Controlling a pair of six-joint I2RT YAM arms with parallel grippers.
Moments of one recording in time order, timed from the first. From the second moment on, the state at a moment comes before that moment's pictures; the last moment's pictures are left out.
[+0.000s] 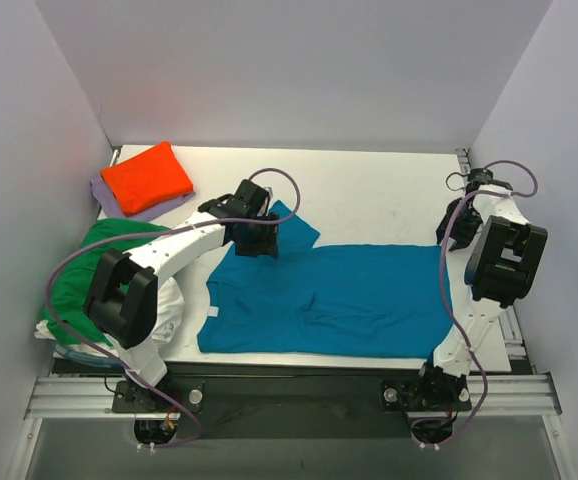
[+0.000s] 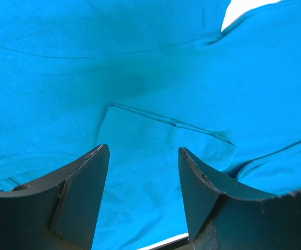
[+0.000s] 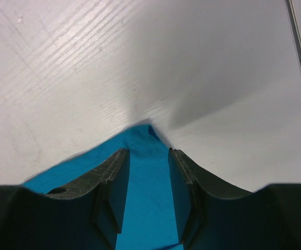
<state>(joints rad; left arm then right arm) -0.60 1.73 1.34 -0.64 0.03 -0.50 -0.31 2.01 1.51 -0.82 0.04 0.26</state>
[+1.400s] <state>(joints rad) -0.46 2.14 1.78 -0.57 -0.01 -0.41 -0.31 2.04 1.44 -0.72 0.04 0.23</state>
